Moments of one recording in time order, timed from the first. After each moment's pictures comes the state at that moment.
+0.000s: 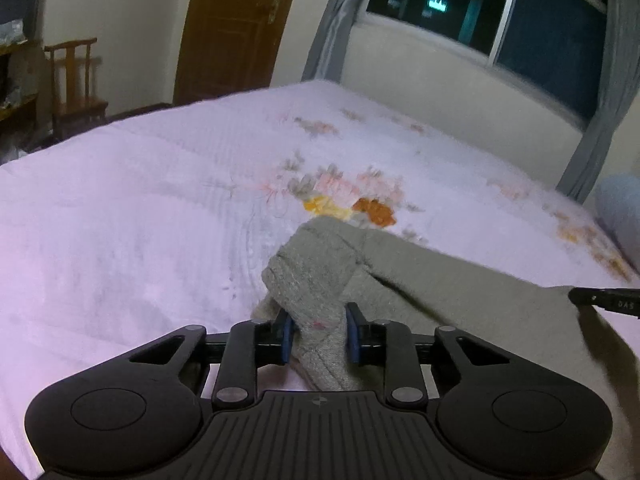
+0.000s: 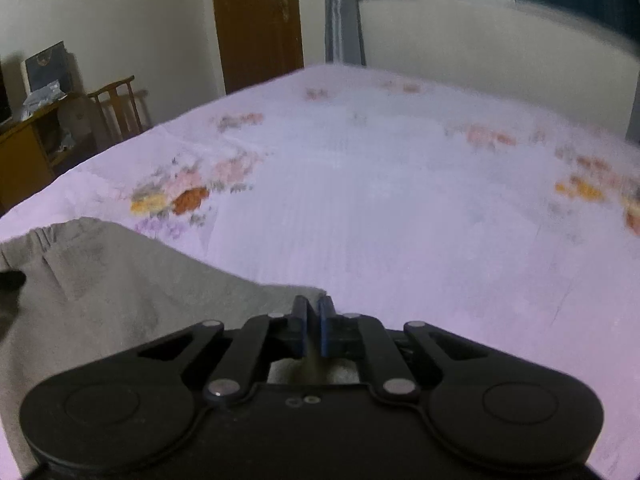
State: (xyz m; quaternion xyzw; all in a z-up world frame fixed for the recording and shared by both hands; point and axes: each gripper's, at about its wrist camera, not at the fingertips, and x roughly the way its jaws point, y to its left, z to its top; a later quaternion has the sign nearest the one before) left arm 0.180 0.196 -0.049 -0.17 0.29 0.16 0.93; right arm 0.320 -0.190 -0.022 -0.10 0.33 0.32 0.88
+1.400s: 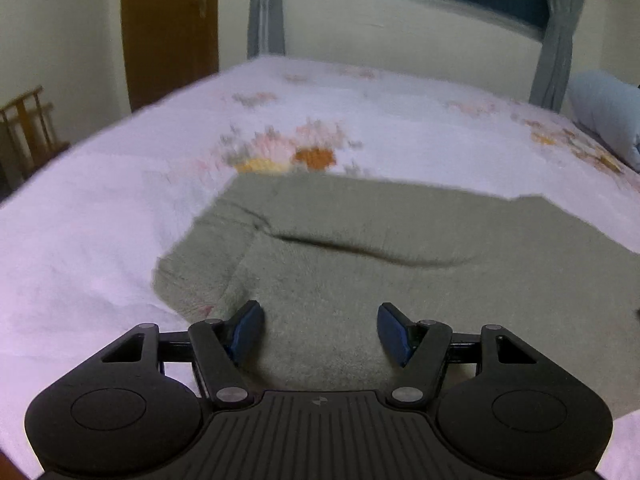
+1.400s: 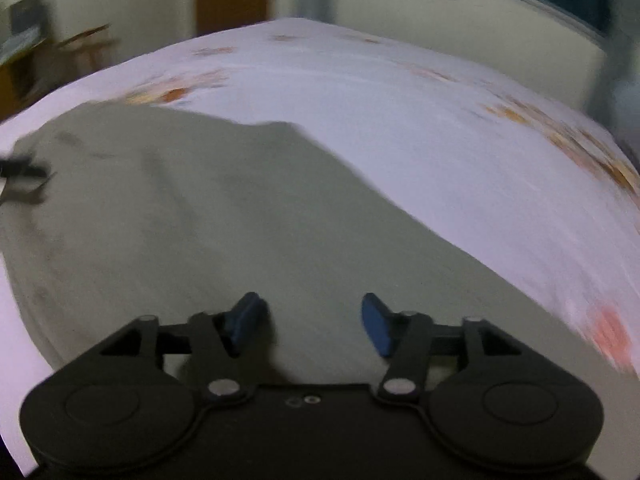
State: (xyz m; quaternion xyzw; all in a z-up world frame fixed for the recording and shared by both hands) left arm 0.179 0.124 -0.044 -0.05 0.33 0.12 0.93; right arm 0.226 -0.299 -0.053 -0.12 0.37 0.21 0.90
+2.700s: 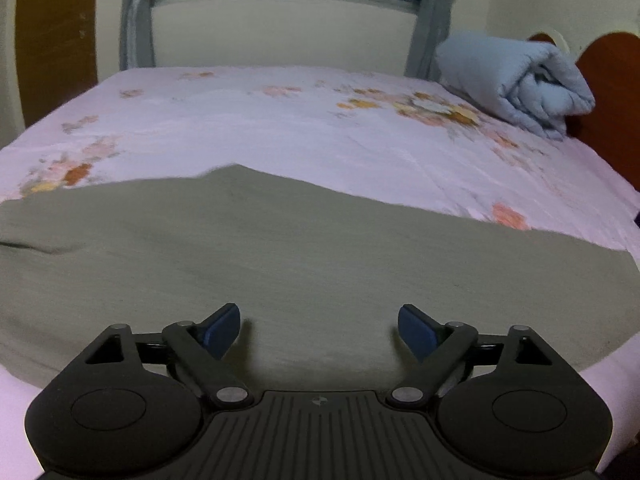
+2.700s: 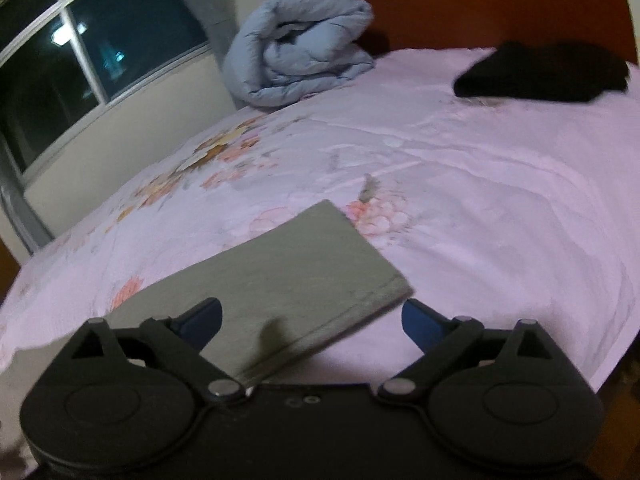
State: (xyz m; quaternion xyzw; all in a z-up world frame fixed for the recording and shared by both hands) left arm 0.179 -0.143 -0.028 -0.03 0.35 -0.03 0.94; right arm 0.091 -0.652 -0.060 0.26 0.25 -0.11 0.93
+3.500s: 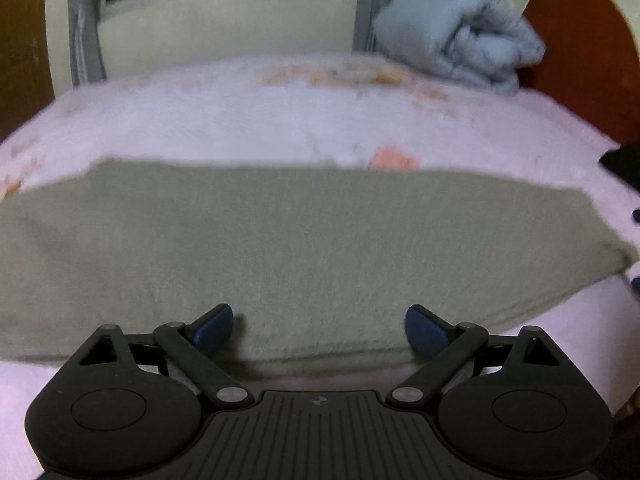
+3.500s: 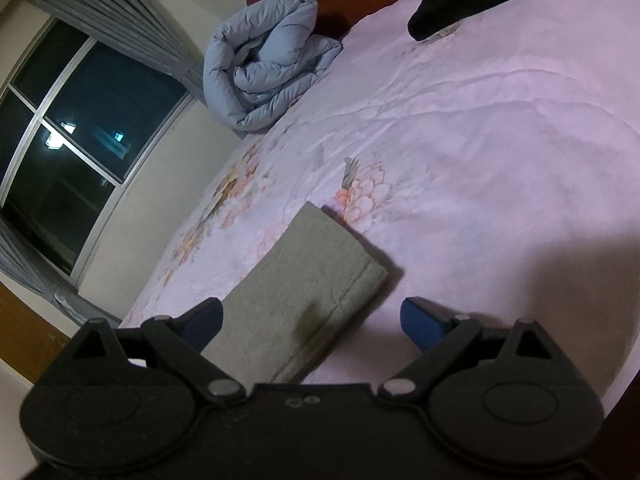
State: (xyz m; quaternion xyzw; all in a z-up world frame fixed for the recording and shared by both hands) left arm 0.140 -0.276 -0.037 0.03 0.34 -0.08 0.94; right arm 0.075 -0.692 -0.089 0.43 0.20 -0.07 0.88
